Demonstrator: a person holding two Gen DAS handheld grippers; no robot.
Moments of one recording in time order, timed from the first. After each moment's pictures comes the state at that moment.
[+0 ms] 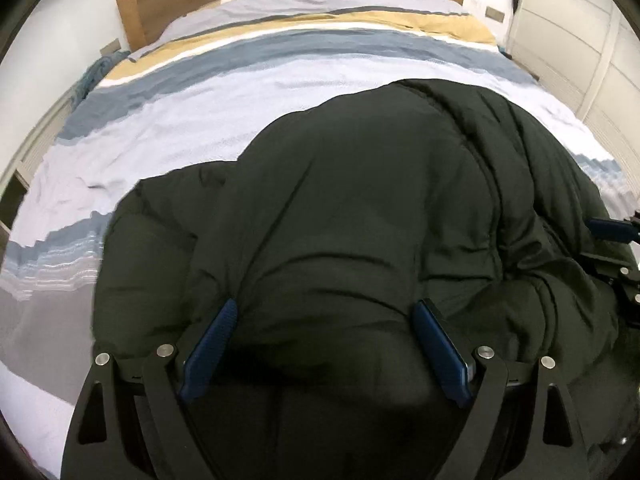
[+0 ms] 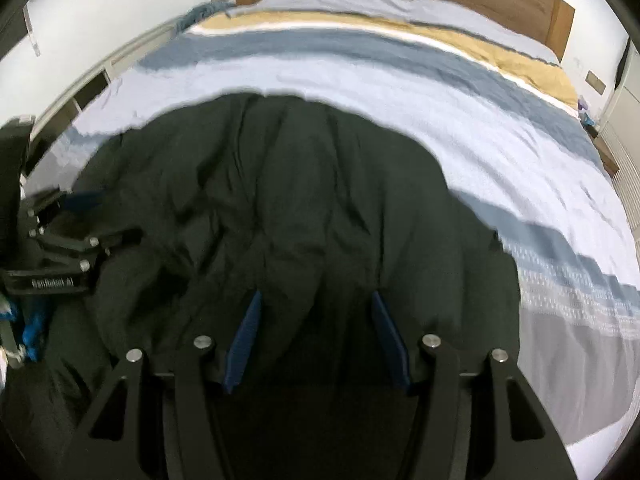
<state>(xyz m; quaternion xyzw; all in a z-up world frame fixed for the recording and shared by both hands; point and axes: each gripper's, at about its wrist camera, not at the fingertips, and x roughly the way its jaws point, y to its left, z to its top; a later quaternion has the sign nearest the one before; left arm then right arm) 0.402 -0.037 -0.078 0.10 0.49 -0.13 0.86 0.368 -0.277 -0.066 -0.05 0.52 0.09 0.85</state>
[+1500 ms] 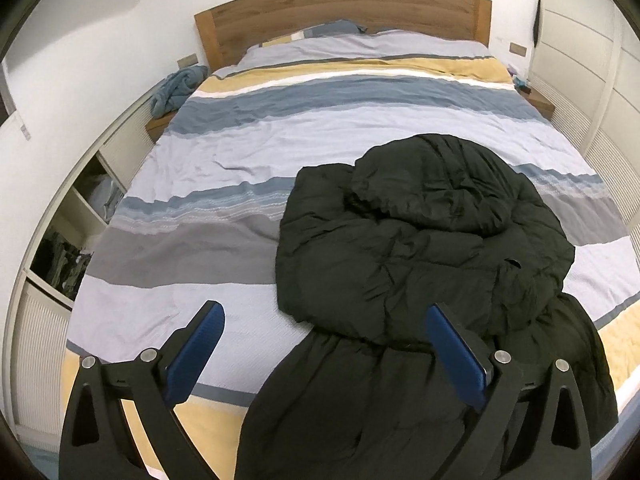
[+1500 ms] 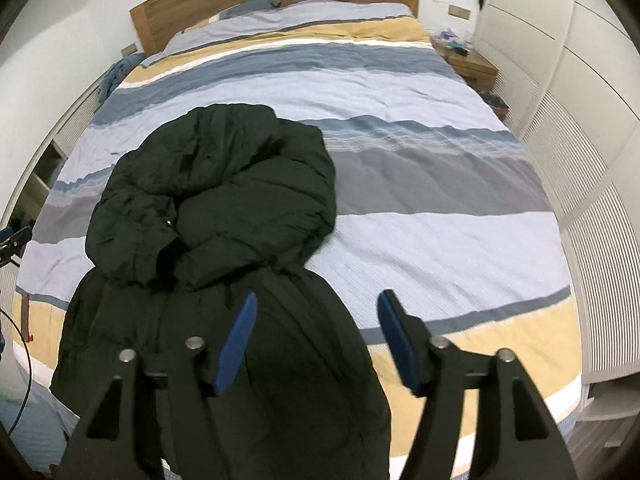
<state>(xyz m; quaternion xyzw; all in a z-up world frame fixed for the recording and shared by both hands) 0.192 0.068 0.103 0.09 0.46 -0.05 0.88 0.075 -0.360 0.088 0.07 0.50 -0.07 0.86</state>
